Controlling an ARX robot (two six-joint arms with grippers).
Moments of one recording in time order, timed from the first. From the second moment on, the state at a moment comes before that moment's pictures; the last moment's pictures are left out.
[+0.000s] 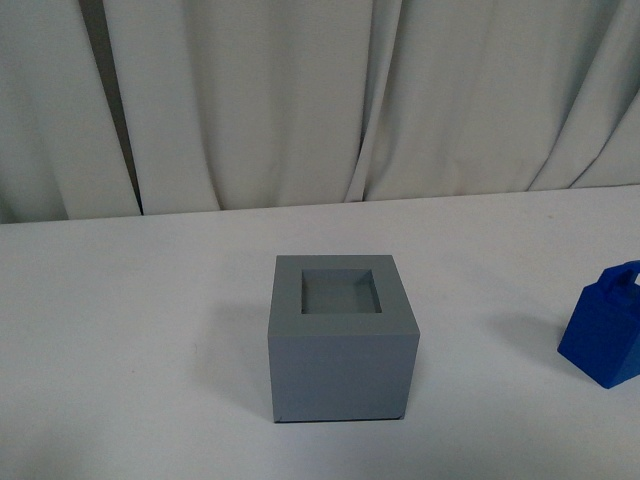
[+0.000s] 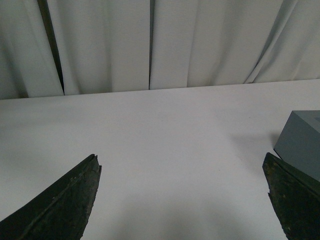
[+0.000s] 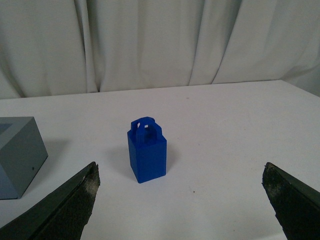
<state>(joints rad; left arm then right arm) 0.00 0.00 0.02 0.00 0.00 0.00 0.00 0.00 0.01 0.00 0.00 -0.01</state>
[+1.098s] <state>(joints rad) 0.00 0.00 0.02 0.00 0.00 0.00 -0.08 1.32 1.02 -0.67 -0.52 -0.81</state>
